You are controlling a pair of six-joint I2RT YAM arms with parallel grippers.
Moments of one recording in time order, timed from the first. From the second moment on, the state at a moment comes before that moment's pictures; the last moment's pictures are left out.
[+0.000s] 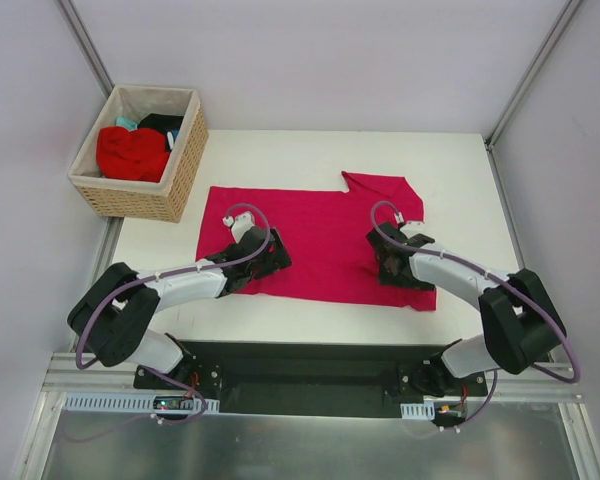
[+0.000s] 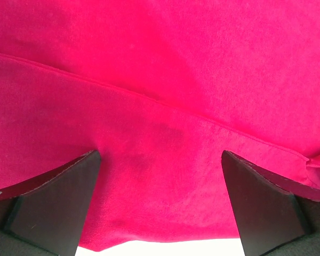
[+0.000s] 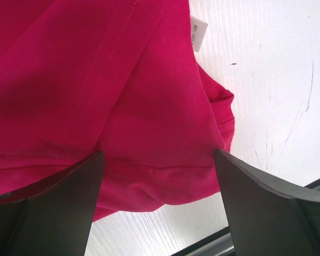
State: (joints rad) left arm -0.70 1.44 0.63 -0.03 -0.26 -0.96; right arm 0.57 1.44 0.80 -0.76 0.57 0.68
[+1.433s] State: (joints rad) left arm -0.69 1.43 0.62 -0.03 -0.26 -0.96; right arm 0.57 1.84 1.19 -0.55 0.57 0.56
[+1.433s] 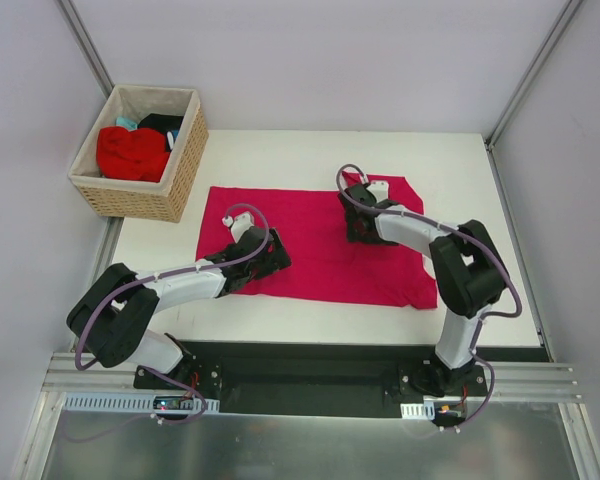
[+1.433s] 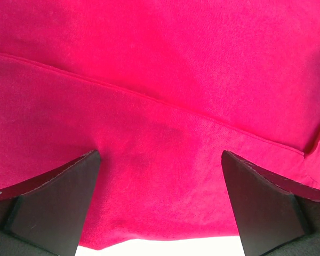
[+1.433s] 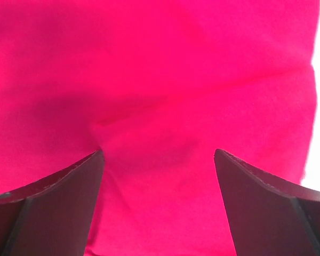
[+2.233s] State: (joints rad) left arm -0.61 1.21 0.91 -0.53 -0.31 -0.82; right arm 0.60 1.48 1.06 -0.65 0.53 0.54
